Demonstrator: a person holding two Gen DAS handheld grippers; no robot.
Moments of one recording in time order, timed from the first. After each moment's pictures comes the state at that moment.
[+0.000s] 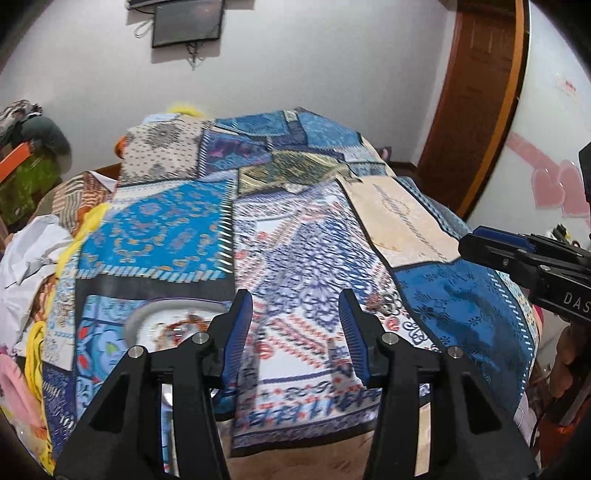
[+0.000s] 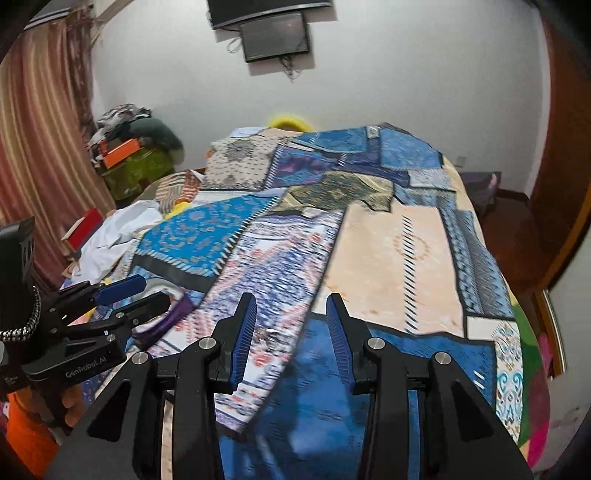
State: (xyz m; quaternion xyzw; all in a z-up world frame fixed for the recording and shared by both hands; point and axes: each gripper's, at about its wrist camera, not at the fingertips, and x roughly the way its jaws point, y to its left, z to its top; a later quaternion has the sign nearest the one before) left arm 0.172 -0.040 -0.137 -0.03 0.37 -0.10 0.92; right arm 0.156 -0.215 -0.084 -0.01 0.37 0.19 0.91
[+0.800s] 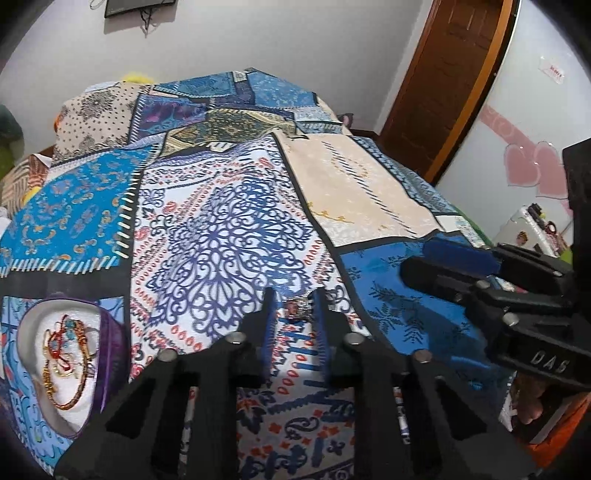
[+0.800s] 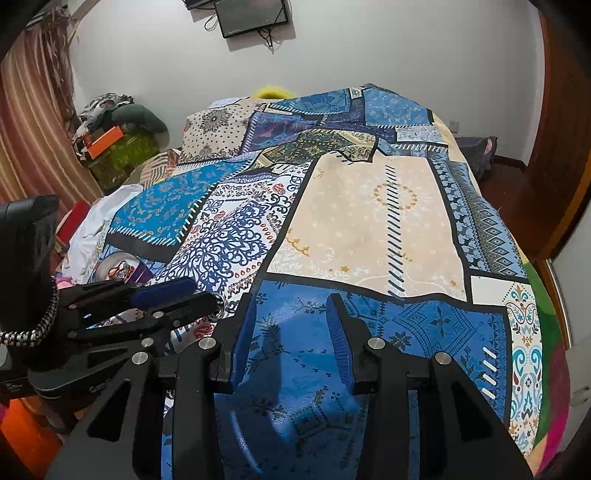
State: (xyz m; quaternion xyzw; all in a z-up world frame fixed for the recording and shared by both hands) left arm 0.209 -0.094 -0.178 -0.05 0.43 -0.18 0.89; right arm 0.168 -0.237 -0.124 0.00 0.42 0.19 0.89
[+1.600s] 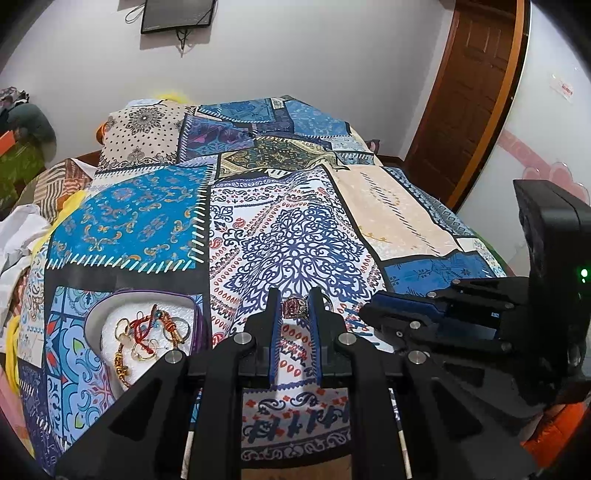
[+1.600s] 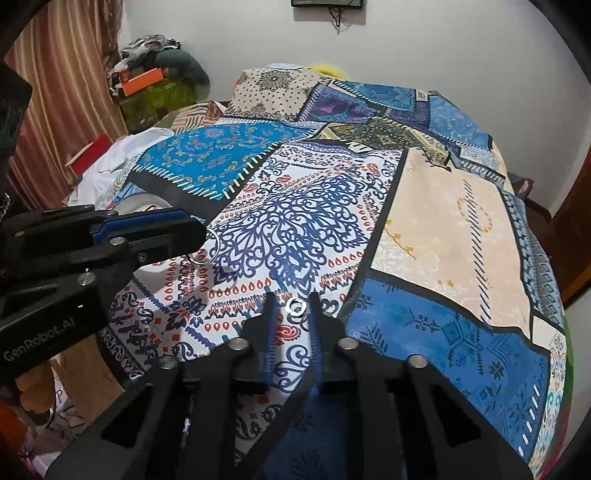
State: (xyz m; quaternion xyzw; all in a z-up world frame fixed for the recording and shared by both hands) left arm 0.183 -0.044 -0.156 -0.05 0.38 -0.12 0.91; right arm 0.170 -0.169 -0.149 -0.10 0.43 0.25 0.86
